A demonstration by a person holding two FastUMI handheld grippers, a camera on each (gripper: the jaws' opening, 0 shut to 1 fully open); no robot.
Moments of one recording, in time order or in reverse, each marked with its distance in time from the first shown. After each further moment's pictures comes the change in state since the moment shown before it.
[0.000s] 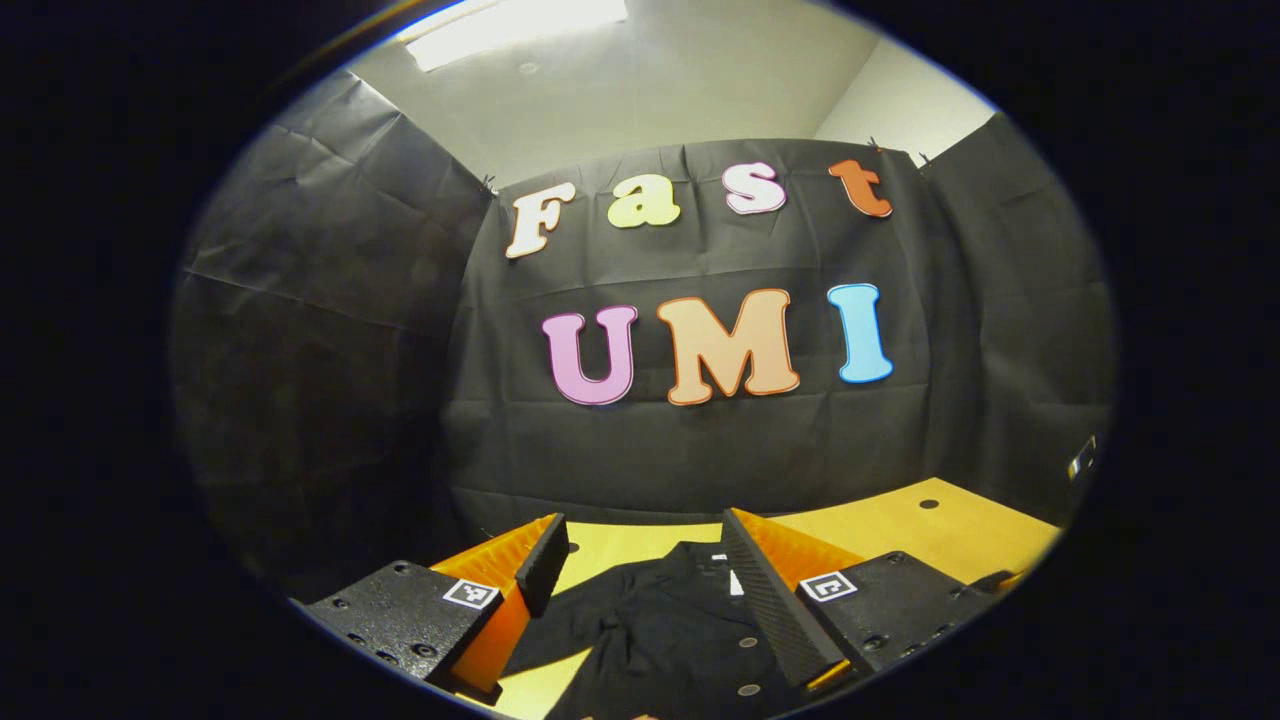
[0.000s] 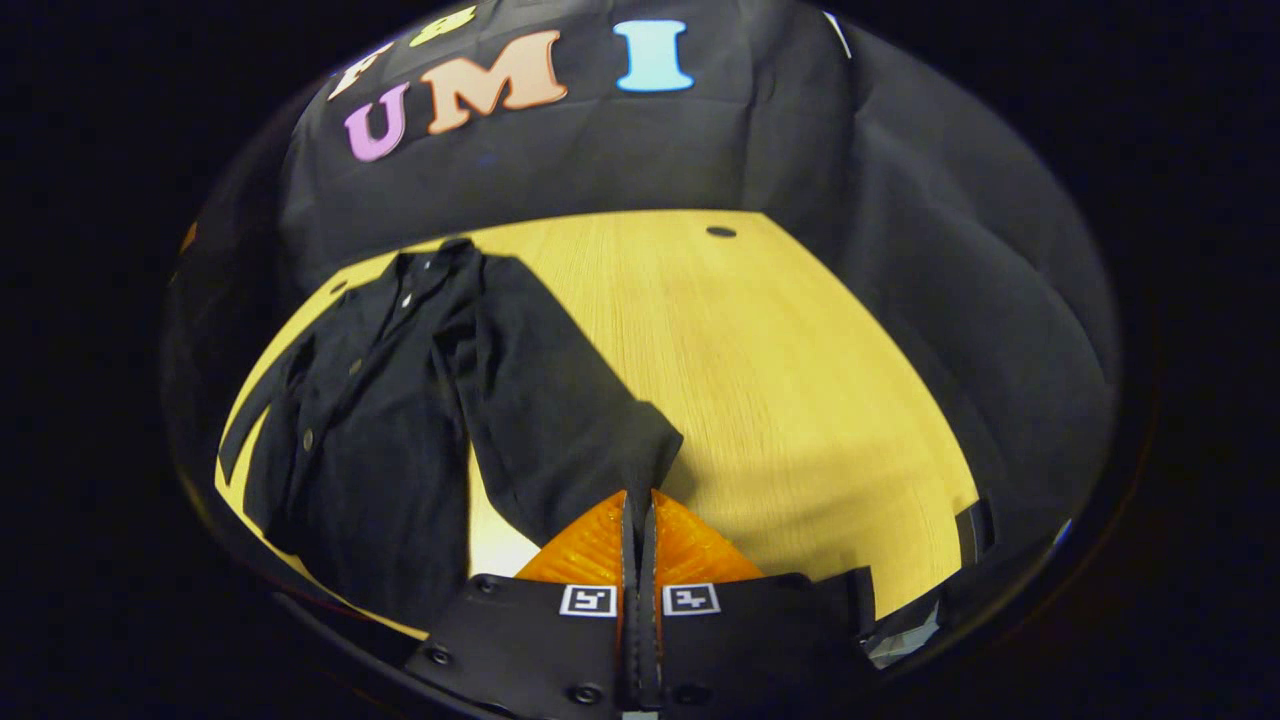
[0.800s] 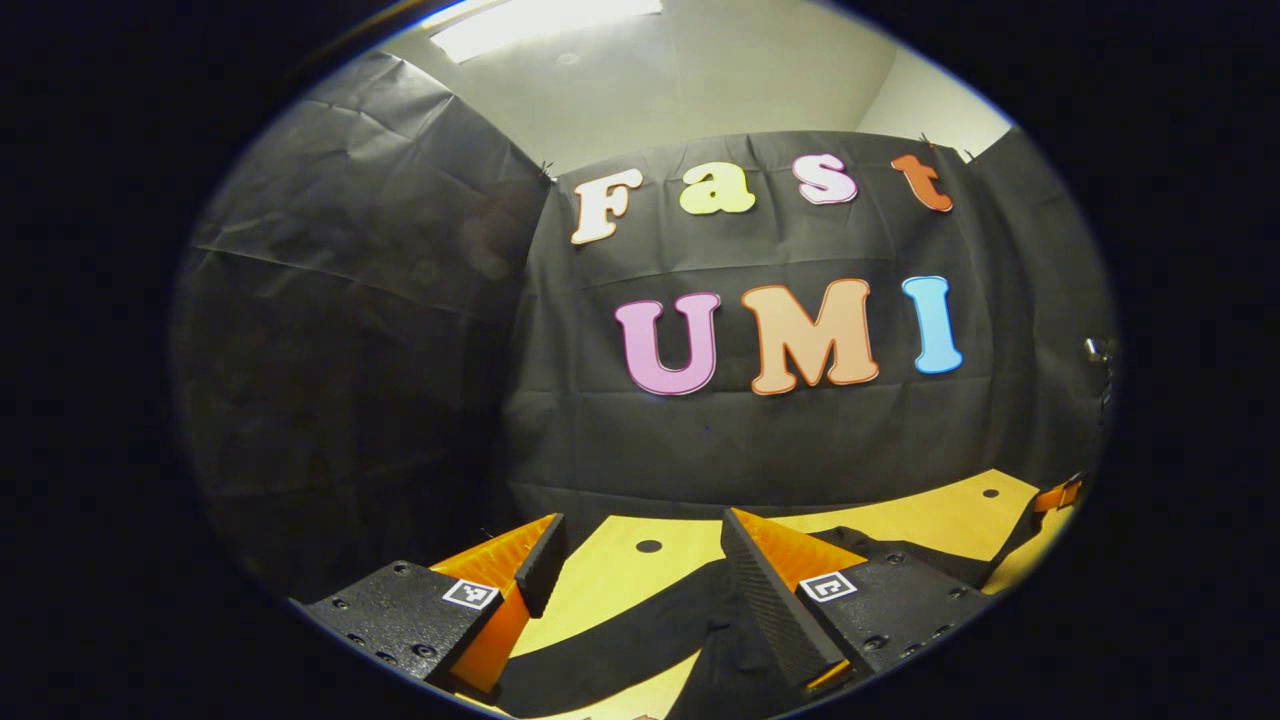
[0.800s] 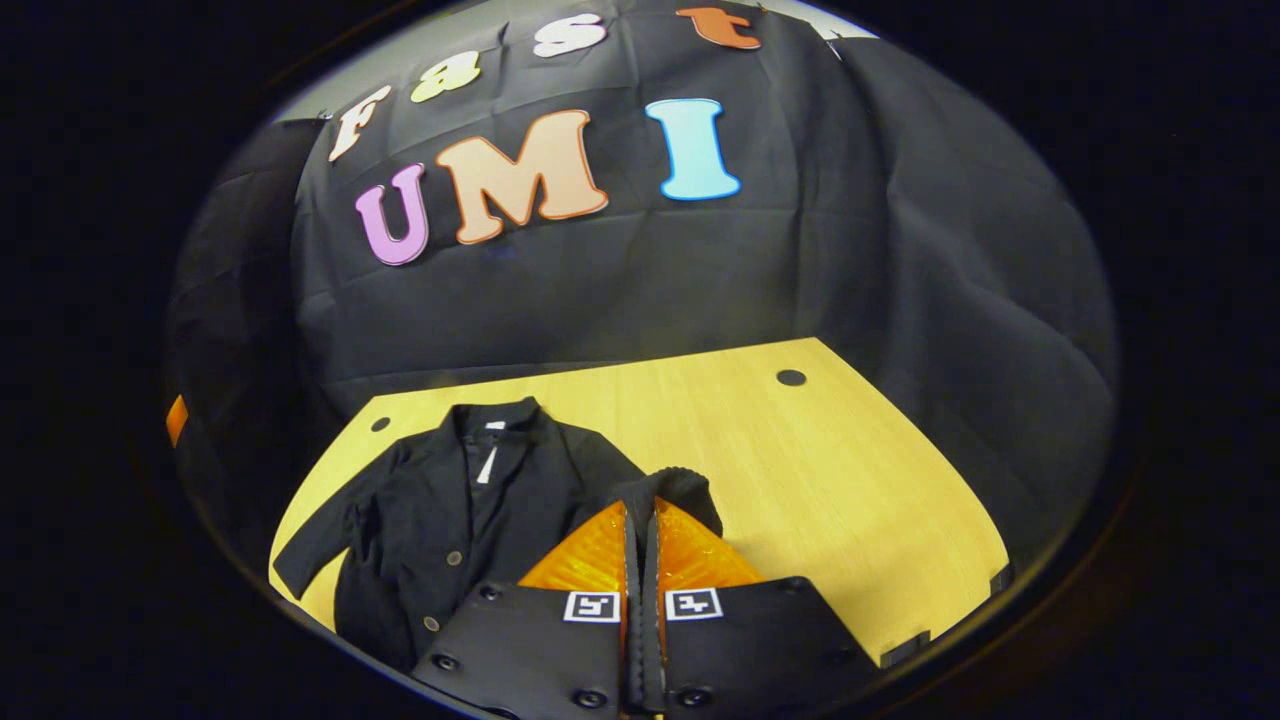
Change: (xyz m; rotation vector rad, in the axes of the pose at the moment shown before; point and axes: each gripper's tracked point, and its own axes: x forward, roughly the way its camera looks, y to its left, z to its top) left arm 0.007 0.133 -0.024 -0.003 0.042 0.138; right arm -0.018 0.136 0.160 0.037 -0.280 0.118
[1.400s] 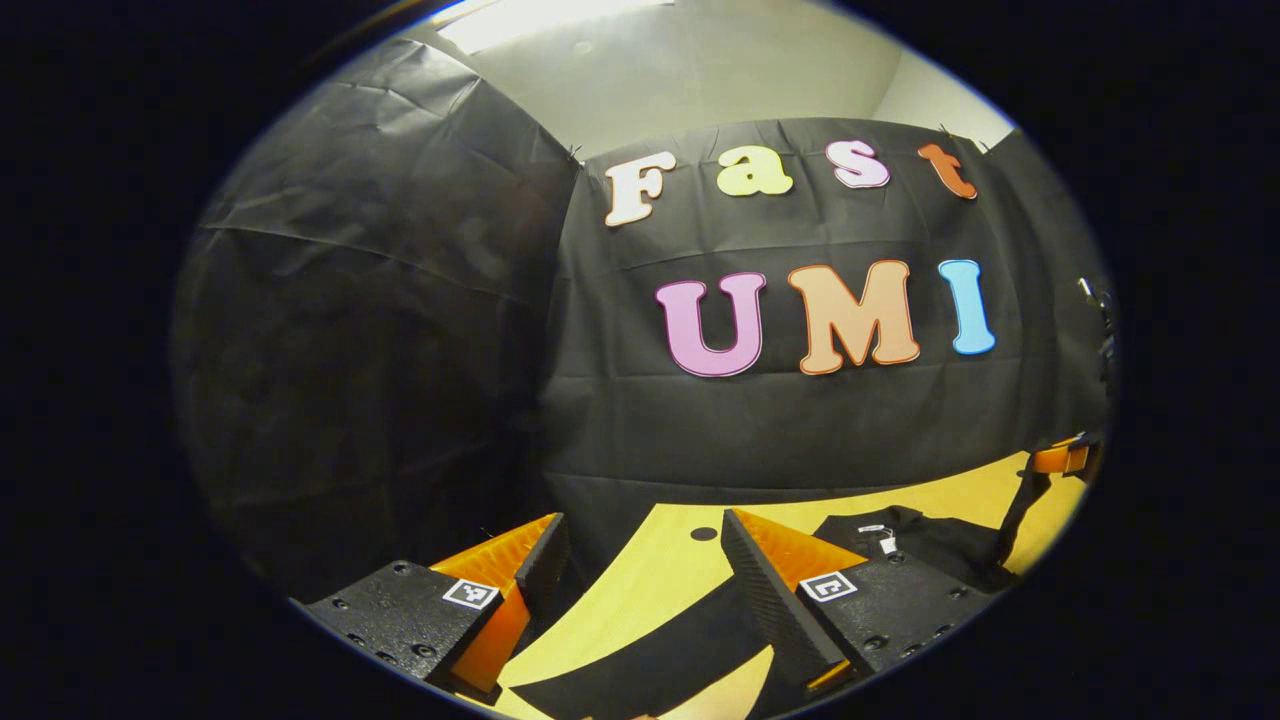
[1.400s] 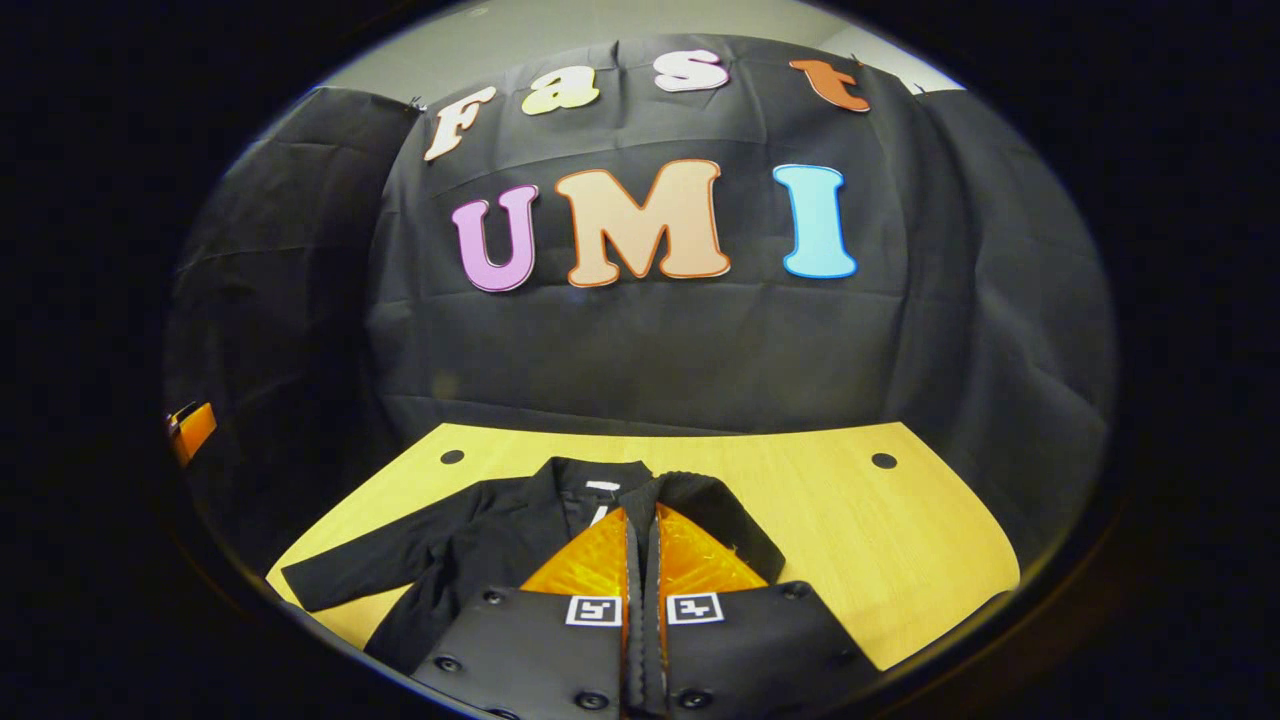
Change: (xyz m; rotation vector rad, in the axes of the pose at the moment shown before) left arm 0.020 0.080 -0.026 0.012 0.040 0.034; right arm 0.003 0.144 0.037 -0.154 -0.166 0.110
